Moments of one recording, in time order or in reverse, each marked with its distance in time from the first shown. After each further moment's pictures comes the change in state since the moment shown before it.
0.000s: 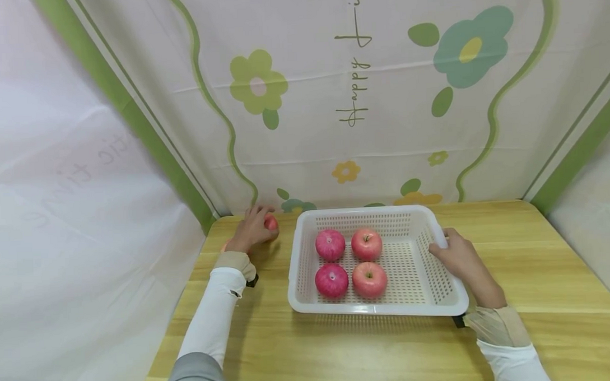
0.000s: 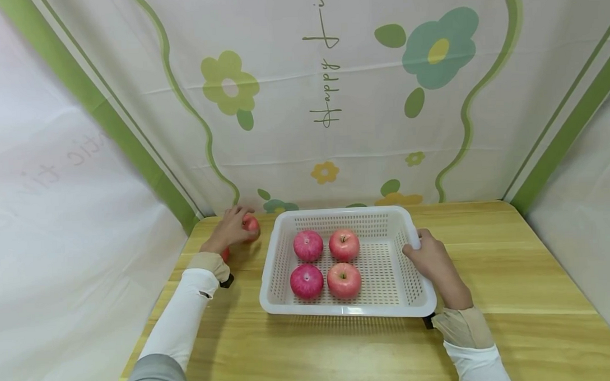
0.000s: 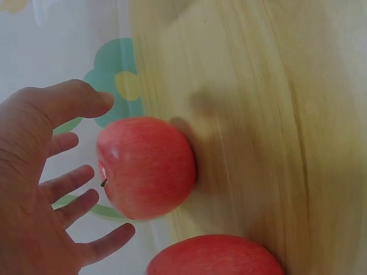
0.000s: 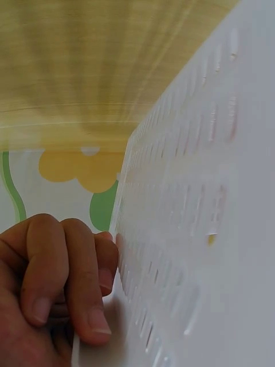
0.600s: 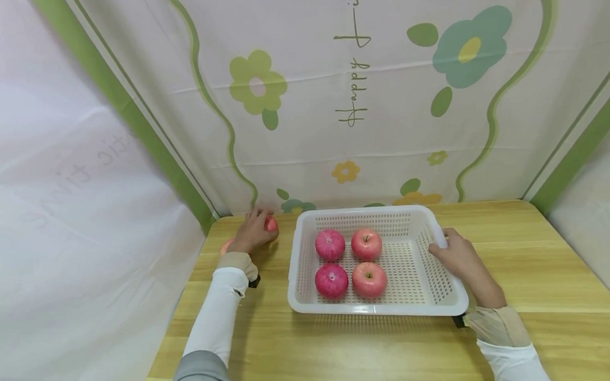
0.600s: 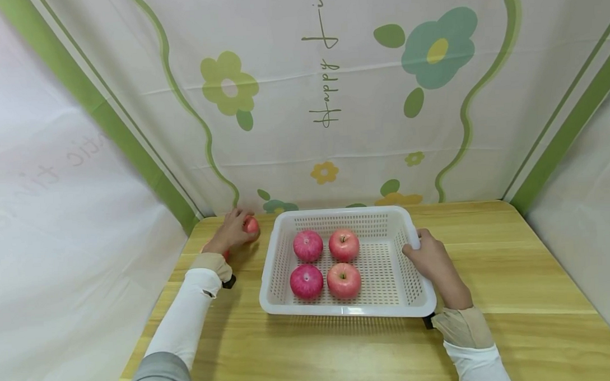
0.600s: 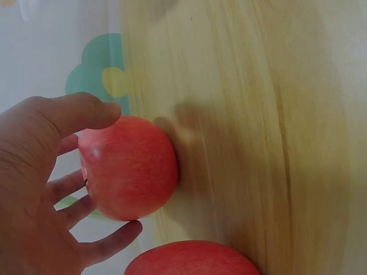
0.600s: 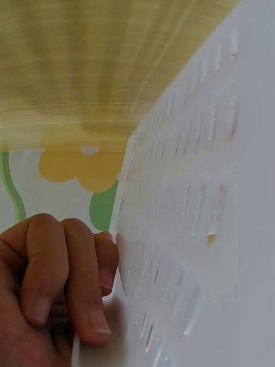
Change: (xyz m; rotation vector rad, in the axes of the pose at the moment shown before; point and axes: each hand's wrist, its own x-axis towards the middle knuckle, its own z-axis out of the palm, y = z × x) left_hand -0.003 0.001 0.005 -0.023 -0.024 -0.037; right_hand 0.000 0.000 0.000 0.011 -0.003 -0.005
